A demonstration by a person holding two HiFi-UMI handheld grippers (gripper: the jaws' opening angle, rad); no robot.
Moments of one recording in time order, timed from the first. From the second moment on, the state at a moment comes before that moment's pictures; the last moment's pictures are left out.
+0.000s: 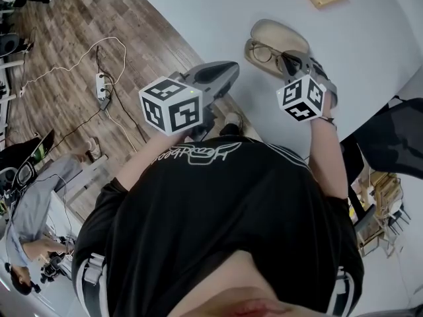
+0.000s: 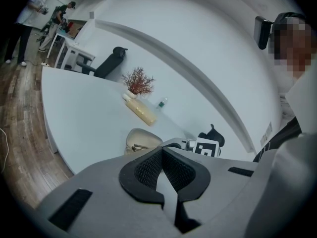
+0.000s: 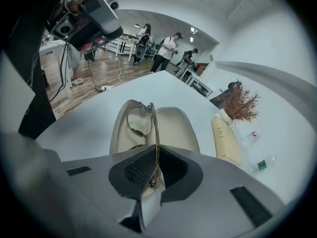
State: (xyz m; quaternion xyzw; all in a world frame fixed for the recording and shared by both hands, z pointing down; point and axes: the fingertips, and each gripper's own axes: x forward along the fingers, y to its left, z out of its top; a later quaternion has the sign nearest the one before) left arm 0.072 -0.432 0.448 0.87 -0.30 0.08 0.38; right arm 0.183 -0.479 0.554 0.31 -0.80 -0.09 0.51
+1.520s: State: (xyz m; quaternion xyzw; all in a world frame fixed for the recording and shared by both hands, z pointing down) left arm 0.055 -0.423 0.450 0.86 -0.31 0.08 0.39; right arm 0.172 -0.487 0.535 0.31 -0.83 0.00 0.46
